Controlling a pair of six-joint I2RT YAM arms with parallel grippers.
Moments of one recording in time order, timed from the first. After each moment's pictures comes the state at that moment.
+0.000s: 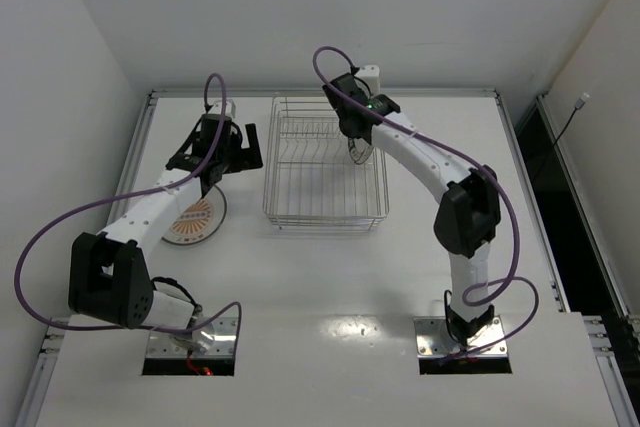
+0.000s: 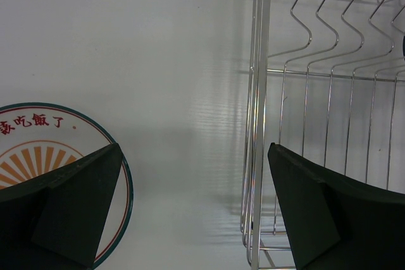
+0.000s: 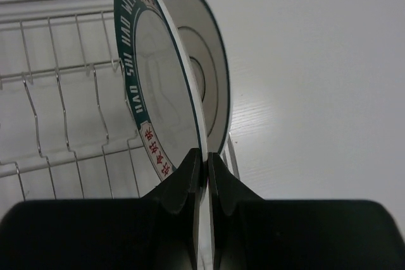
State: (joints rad) left arm -0.25 1.39 1.05 -0.31 -0.16 -0.32; right arm 0.58 2.01 1.88 -0.77 0.75 0.46
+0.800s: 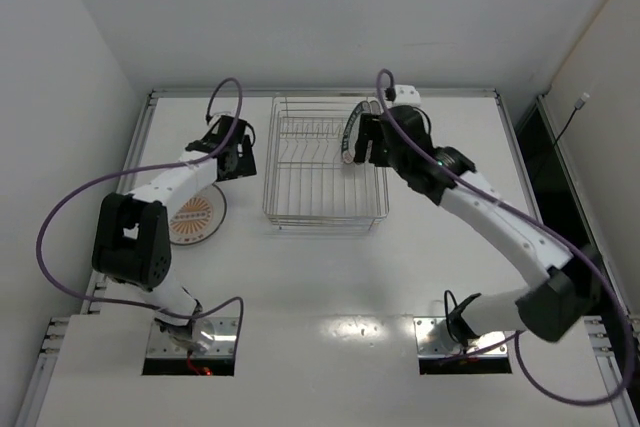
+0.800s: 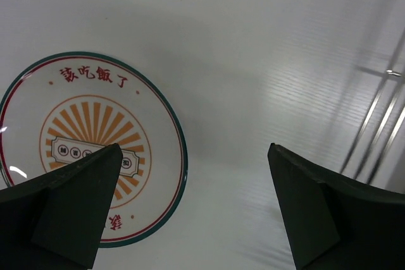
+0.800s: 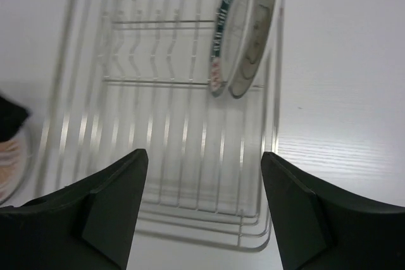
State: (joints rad) left arm -0.25 1.59 1.14 -0.48 -0.42 -0.39; right arm 0.61 1.45 1.31 -0.47 0.40 0.44
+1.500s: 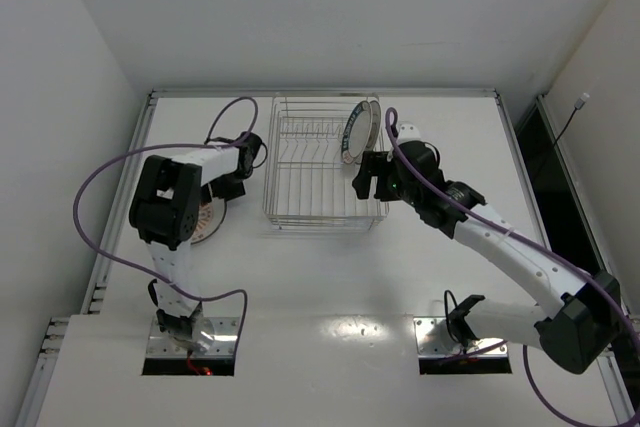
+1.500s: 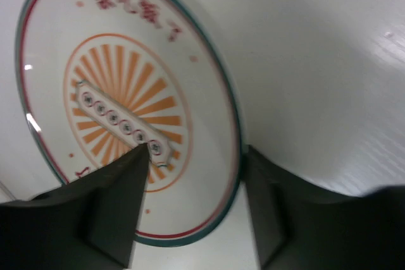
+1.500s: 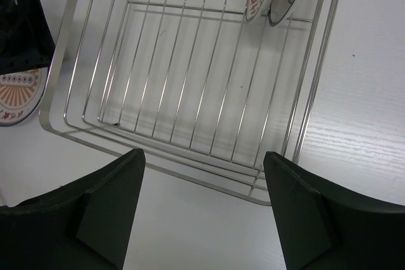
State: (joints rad) left arm -0.25 1.96 1.28 -0.78 -0.69 -0.67; right arm 0.61 1.18 0.92 -0.31 0.14 0.45
